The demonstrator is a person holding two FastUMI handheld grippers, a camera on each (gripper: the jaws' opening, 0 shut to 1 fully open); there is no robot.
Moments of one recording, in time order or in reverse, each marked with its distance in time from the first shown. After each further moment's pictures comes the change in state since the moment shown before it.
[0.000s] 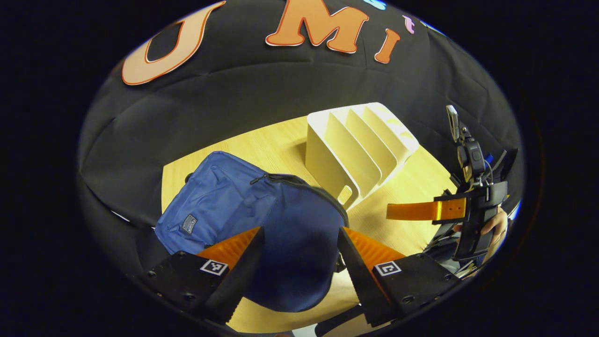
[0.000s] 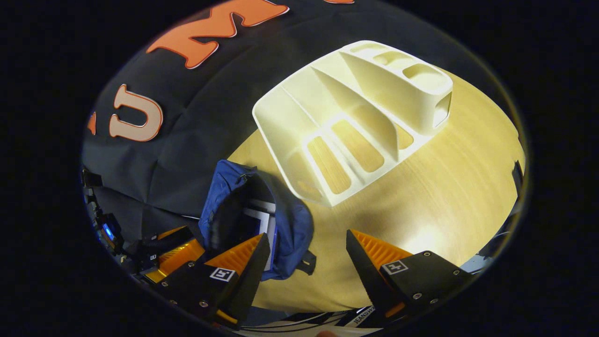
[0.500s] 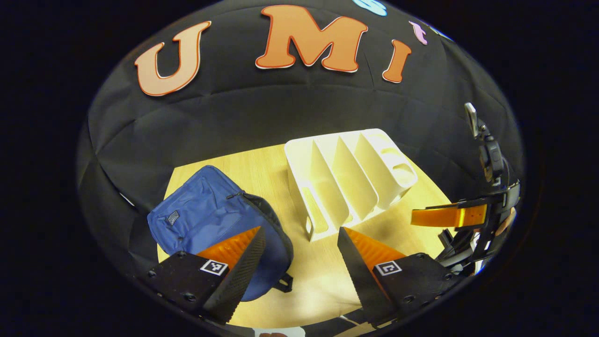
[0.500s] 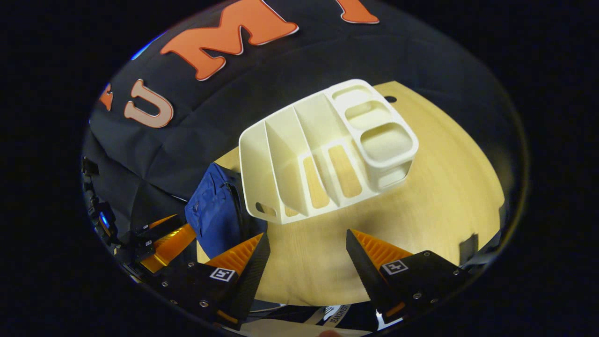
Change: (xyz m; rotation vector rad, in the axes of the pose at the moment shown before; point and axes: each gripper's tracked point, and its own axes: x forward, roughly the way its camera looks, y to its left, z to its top) left arm 0.001 -0.123 0.053 -0.138 -0.162 0.146; right arm -0.094 -0.084 0.099 -0.288 -0.085 -0.019
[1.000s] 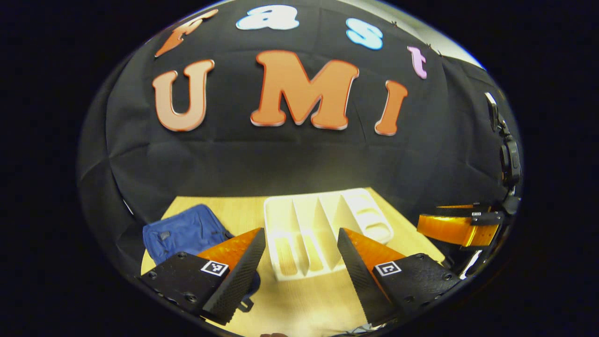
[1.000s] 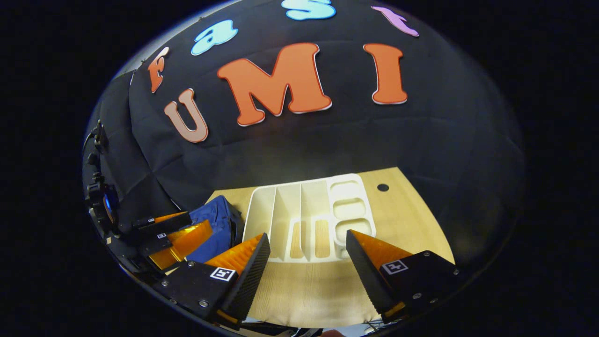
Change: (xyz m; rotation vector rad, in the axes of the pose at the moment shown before) left arm -0.045 -0.064 0.092 -0.106 -0.393 0.058; right arm -0.097 -0.016 0.096 -0.260 -0.436 -0.016
